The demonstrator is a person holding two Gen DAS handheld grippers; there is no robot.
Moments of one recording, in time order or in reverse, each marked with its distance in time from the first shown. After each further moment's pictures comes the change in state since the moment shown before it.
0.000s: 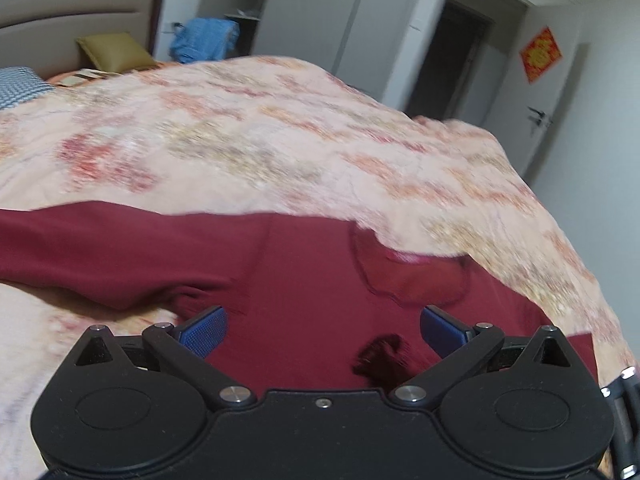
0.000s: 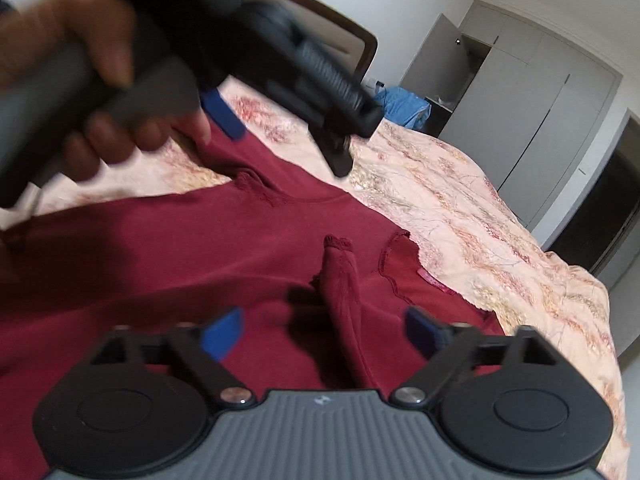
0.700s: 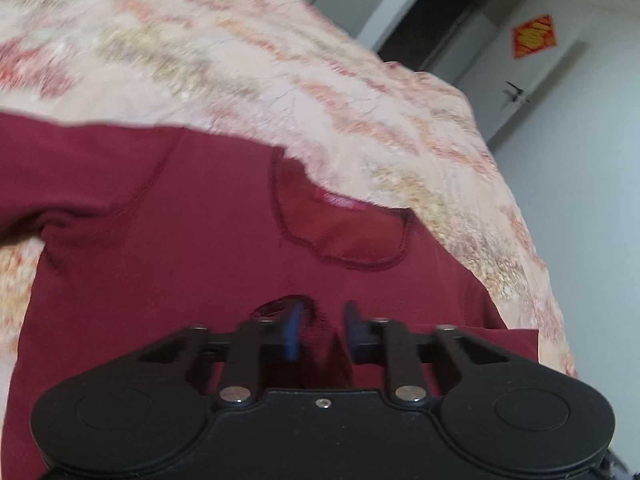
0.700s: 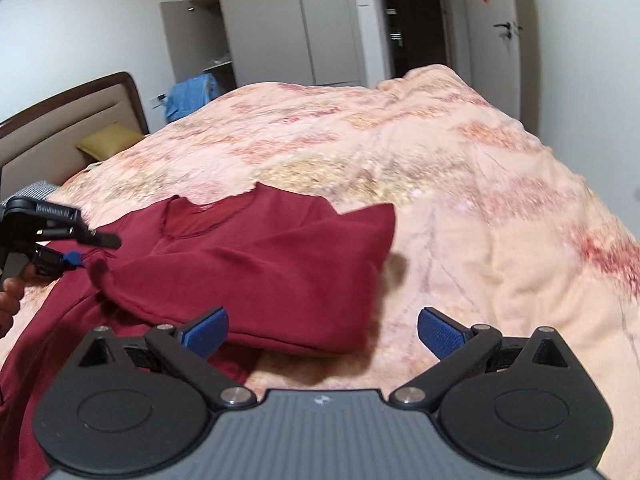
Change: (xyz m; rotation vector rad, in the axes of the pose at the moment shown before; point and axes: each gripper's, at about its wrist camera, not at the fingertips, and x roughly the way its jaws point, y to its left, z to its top) left arm 0.059 -0.032 0.003 -0.117 0.187 -0.185; right arm -0.084 -0.164 -0.135 0.847 0.104 -0.200
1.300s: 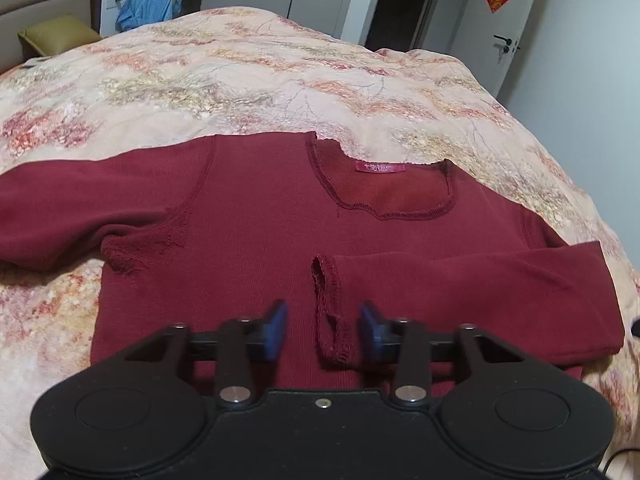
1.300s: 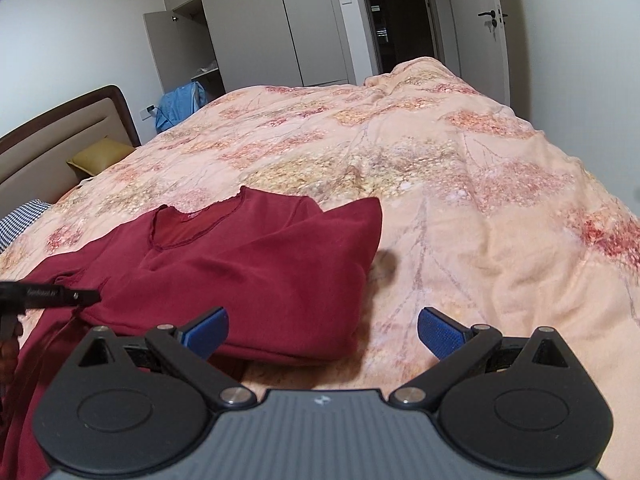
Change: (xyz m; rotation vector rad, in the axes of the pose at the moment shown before) left arm -0.006 0.019 -0.033 0.238 -0.016 0.148; right arm 0.018 -0.010 0.004 0.047 0.000 -0.005
